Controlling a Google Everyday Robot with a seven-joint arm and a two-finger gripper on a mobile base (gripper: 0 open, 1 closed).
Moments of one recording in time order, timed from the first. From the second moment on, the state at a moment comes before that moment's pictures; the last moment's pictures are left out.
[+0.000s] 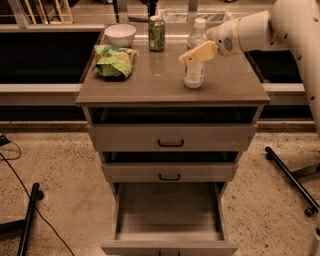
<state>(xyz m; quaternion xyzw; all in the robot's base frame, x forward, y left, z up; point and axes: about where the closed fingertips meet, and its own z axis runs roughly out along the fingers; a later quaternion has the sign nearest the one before) 0.743 -0.110 0.935 -0.42 0.73 0.24 0.48</state>
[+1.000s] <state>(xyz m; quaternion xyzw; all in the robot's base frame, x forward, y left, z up) 0.720 -0.159 0.950 -0.45 0.69 0.18 0.54</state>
